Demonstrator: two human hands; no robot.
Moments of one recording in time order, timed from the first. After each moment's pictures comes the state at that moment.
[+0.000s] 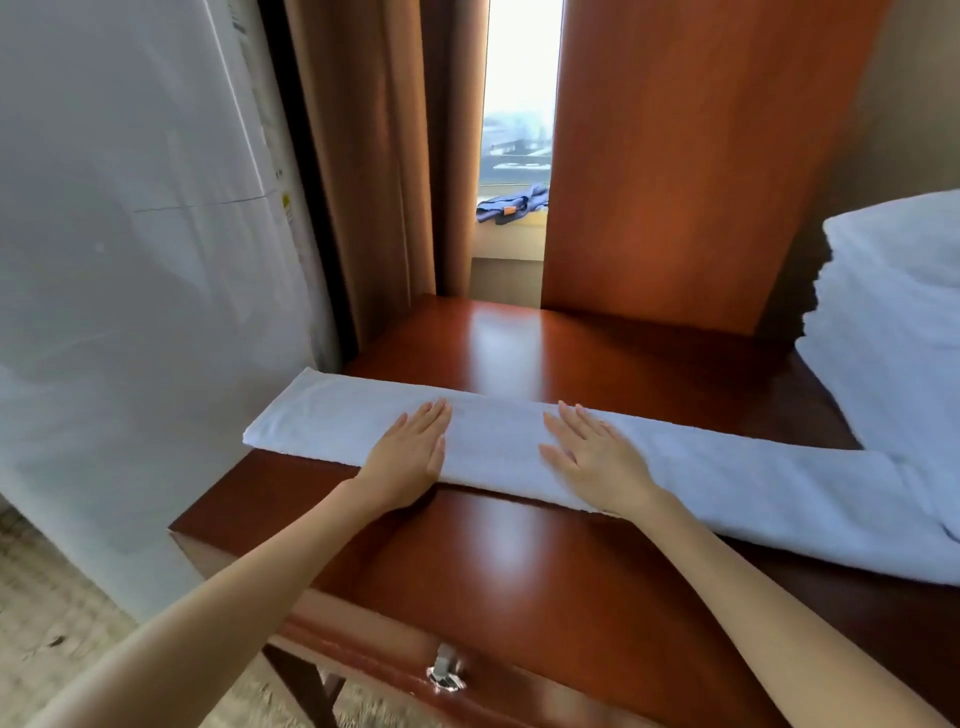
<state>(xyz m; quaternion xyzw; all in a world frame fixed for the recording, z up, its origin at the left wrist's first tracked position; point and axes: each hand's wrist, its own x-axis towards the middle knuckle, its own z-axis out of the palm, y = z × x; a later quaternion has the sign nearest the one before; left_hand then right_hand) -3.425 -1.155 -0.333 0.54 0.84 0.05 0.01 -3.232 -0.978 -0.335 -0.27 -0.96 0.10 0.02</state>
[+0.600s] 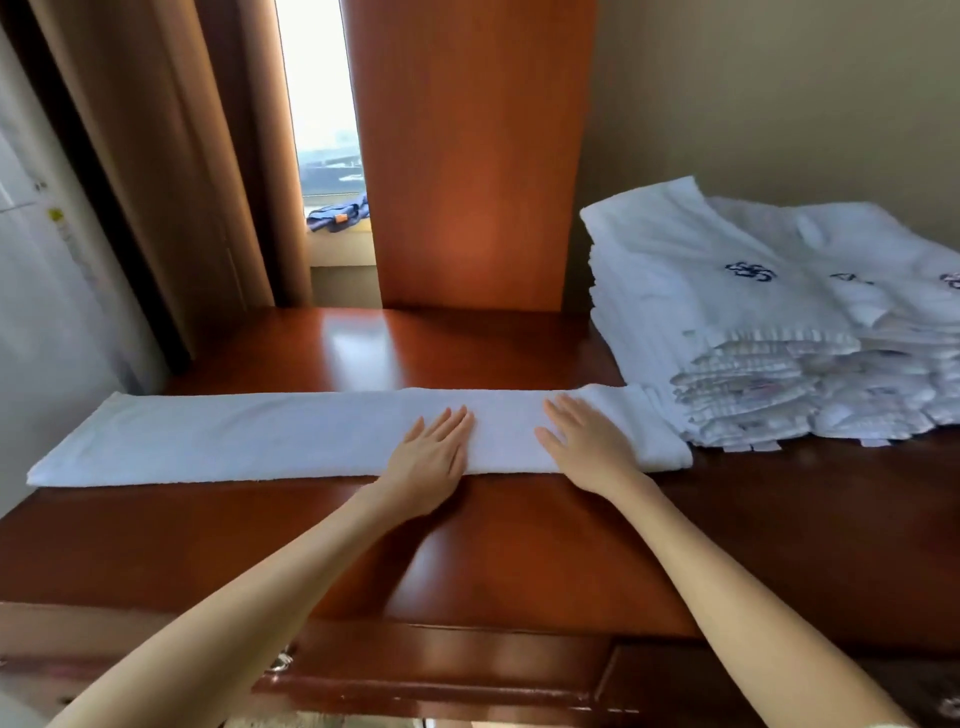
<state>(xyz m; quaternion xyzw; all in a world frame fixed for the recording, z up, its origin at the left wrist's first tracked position) -3.245 -1.048 -0.343 0.66 0.75 0.07 0.00 -3.048 -0.921 -0.335 -0.43 -0.89 0.10 0.06</state>
